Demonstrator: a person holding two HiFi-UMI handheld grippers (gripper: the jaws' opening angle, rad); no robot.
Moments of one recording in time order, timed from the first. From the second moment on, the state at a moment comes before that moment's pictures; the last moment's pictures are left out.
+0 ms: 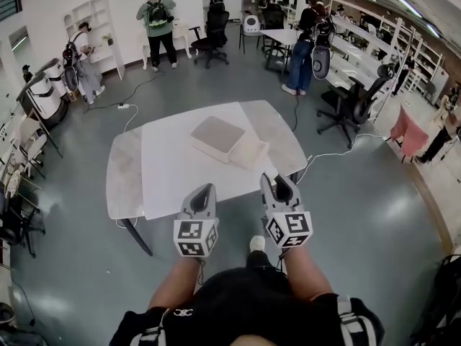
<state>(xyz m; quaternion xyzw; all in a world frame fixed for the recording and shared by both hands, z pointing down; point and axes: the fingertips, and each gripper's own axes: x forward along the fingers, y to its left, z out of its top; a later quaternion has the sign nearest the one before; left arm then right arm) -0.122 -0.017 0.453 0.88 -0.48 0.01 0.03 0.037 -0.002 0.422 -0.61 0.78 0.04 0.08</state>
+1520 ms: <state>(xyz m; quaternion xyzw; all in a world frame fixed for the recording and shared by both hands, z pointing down) 0.027 -0.382 0.456 0.87 -0.49 0.05 0.07 0.133 -0.372 0.465 -0.55 0.83 -0.04 0.00</state>
